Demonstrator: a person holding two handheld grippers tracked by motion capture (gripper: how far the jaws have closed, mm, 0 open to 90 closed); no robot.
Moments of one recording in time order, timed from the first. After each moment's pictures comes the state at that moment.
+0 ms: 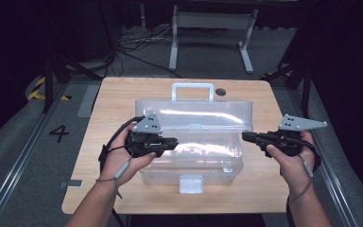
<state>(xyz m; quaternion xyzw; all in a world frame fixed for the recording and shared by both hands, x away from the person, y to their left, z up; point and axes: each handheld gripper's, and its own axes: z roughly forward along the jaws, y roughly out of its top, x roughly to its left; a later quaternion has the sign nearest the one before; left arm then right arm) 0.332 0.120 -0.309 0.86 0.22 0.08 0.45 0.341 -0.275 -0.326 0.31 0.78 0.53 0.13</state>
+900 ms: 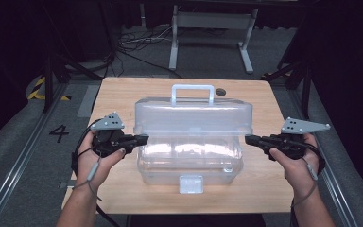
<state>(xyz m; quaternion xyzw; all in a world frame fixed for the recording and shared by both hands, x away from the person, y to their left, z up) 0.332 0.188 -0.324 0.81 0.32 0.09 0.48 0.336 -0.282 -0.329 0.31 0.79 0.52 0.13</state>
